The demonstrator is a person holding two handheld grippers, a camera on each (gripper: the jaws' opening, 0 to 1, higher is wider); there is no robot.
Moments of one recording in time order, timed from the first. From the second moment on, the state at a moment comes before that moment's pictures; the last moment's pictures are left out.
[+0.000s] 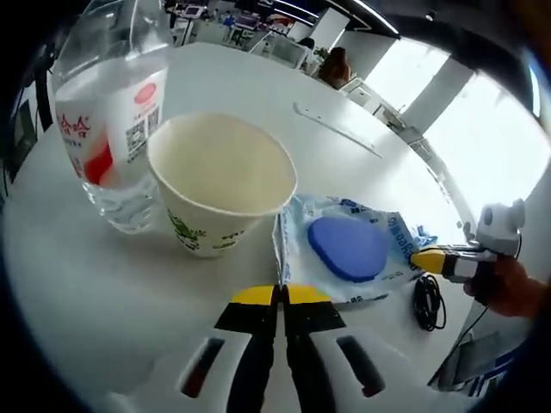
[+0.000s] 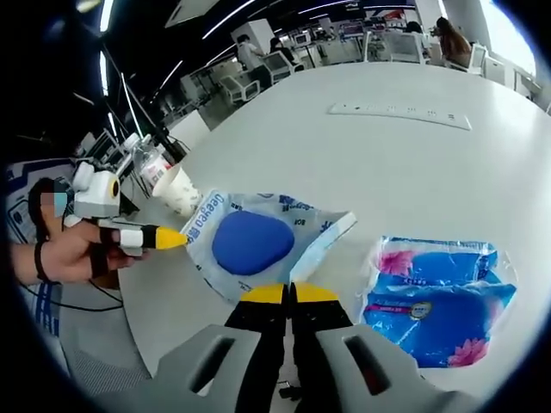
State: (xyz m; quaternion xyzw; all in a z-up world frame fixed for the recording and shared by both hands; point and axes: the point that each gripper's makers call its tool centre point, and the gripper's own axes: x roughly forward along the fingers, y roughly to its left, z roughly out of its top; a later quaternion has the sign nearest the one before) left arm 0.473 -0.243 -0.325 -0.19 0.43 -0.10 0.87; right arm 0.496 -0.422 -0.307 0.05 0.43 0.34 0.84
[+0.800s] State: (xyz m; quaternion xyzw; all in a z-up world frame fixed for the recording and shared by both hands) left arm 0.473 -0.230 -0.324 -0.18 0.43 -0.09 0.88; right arm 0.492 -0.427 -0.319 0.04 0.45 0.33 0.83
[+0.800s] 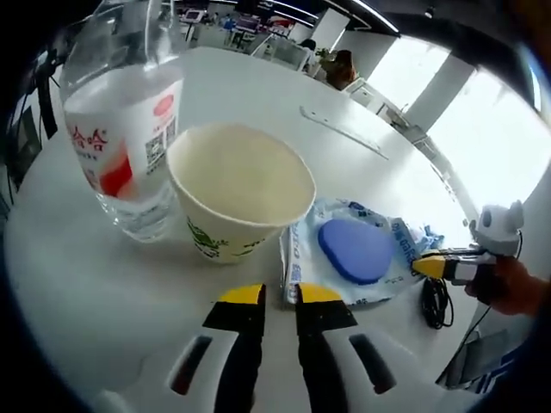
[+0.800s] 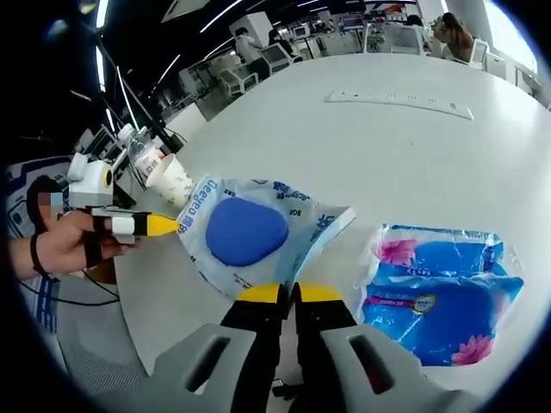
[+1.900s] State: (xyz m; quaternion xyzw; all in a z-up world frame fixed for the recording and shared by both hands) left arm 0.433 -0.220 -0.301 -0.15 0.42 -0.11 0.89; right arm 0.471 -0.454 -0.301 0.04 0.43 0.32 0.85
